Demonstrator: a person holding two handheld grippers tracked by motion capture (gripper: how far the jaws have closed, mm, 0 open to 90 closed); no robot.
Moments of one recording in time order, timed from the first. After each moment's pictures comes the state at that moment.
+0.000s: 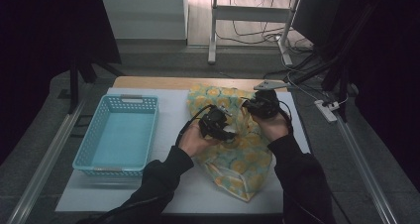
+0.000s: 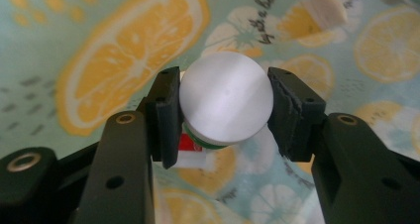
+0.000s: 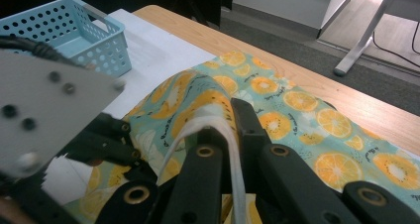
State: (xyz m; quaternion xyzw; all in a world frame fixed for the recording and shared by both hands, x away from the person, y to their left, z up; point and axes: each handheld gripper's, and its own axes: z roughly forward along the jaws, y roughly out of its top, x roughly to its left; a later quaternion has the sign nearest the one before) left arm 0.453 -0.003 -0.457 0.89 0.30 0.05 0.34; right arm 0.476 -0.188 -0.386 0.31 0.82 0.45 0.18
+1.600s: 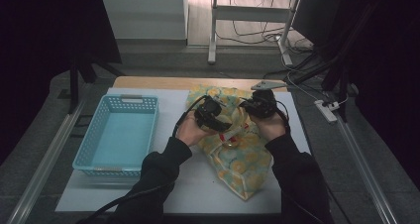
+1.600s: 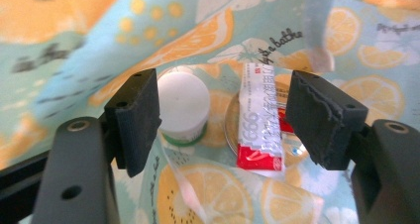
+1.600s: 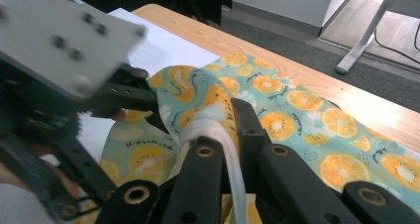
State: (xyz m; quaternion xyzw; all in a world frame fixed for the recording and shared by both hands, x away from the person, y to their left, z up) left arm 0.475 0.018 -0.452 0.88 0.31 0.09 0.35; right arm 0.479 -0.182 -0.391 0.32 0.82 0.45 0.17
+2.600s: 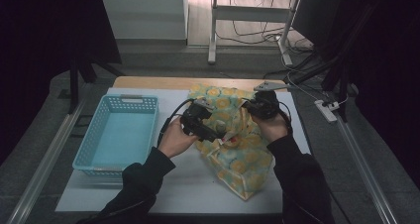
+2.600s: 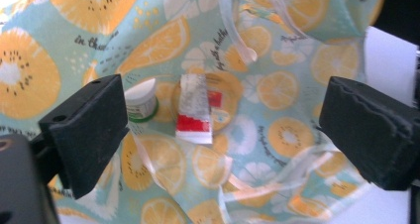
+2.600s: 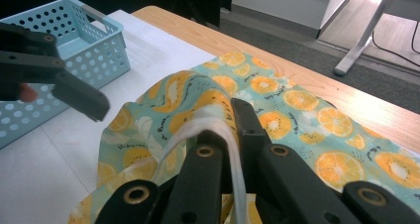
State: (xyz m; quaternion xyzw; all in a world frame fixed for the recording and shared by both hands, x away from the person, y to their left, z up) left arm 0.422 0.050 -0.422 0.86 0.30 0.05 0.41; right arm 0.476 -0.189 -0.390 0.32 0.81 0.45 0.18
